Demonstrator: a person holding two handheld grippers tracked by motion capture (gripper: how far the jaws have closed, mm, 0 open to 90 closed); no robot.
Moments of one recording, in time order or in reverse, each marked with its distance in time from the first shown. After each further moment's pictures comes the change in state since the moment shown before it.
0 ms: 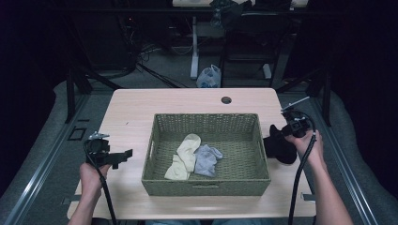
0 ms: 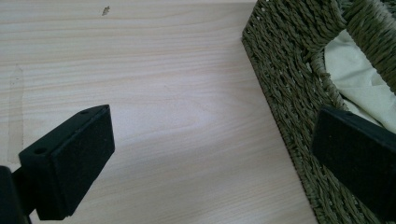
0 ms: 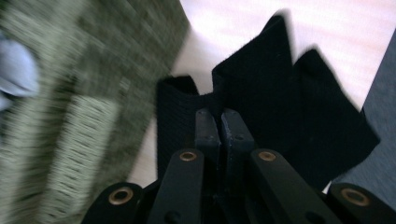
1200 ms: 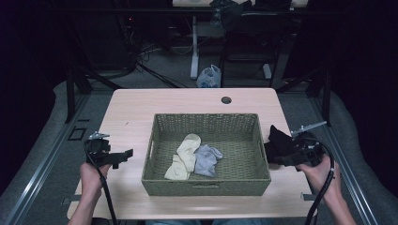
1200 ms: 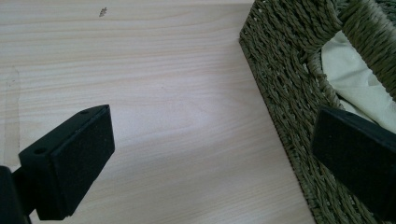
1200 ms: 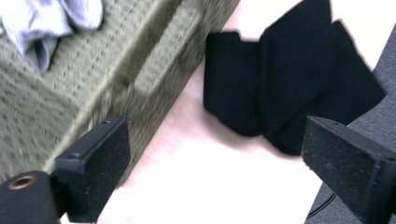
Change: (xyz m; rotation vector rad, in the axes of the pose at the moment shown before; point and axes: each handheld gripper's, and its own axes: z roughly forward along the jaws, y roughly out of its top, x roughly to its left) left arm 0.000 0.000 0.000 -0.001 -0.008 -0.001; right arm 0.039 -0.096 -0.045 -0.164 -0.002 -0.188
